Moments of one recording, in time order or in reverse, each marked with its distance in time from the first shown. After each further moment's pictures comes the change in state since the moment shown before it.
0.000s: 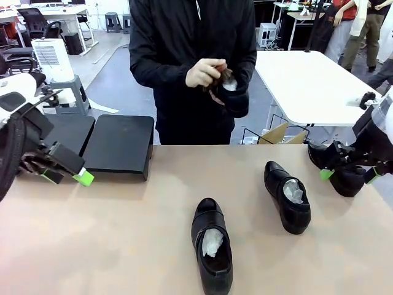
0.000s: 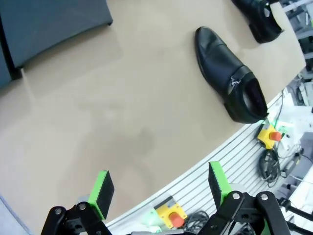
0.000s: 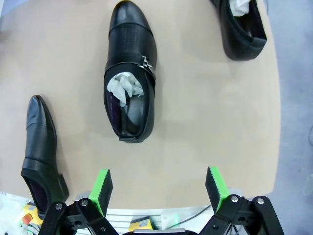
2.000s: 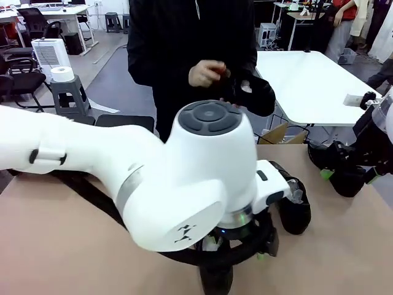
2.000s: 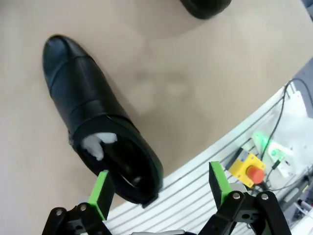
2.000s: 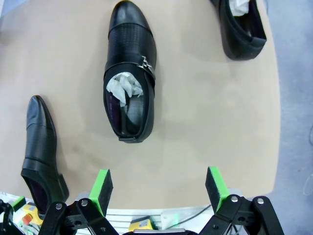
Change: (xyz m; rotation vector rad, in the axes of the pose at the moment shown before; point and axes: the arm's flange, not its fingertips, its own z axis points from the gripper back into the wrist) left arm 0.022 -0.302 -0.225 0.154 0.123 -0.086; right arm 0.000 -0.001 0.000 0.000 0.000 -0.002
